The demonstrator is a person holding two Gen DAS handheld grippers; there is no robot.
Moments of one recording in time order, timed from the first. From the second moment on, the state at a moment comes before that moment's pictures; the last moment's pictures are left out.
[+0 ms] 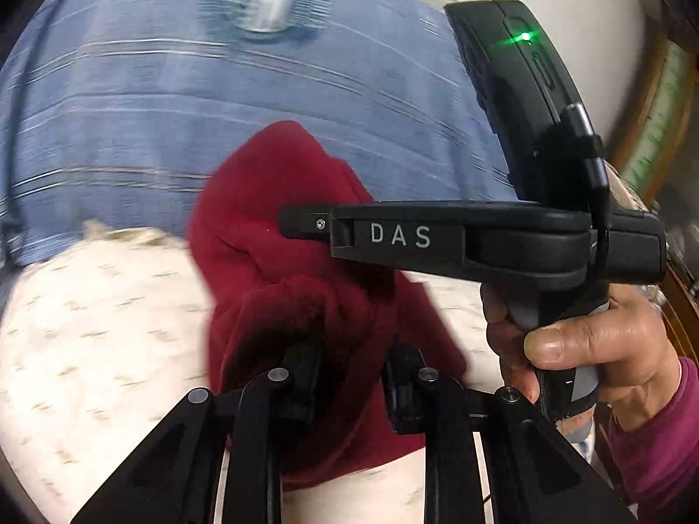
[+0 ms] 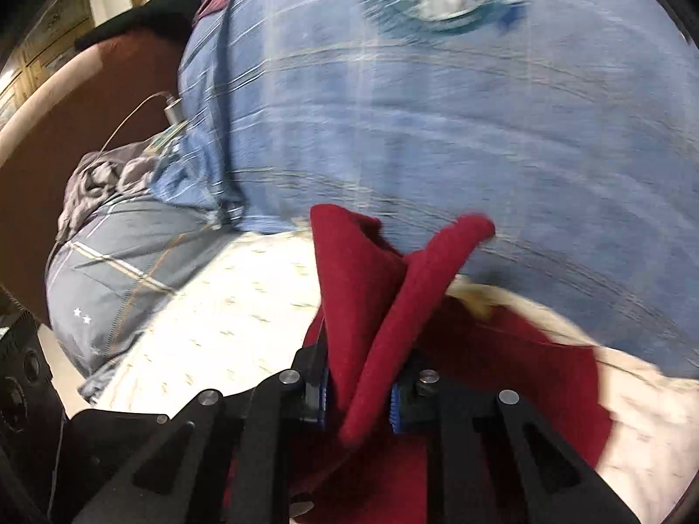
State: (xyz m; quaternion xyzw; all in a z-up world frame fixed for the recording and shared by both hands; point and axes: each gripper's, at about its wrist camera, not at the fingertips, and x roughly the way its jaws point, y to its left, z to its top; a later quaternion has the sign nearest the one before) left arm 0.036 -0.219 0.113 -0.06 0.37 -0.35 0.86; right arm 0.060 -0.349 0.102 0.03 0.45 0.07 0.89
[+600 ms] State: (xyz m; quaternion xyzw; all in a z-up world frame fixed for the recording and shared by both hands) left arm -0.001 -0.211 0.106 -0.01 0.39 -0.32 0.86; right arm -0.019 -0.497 0.050 0.25 0.43 -0.08 0.86
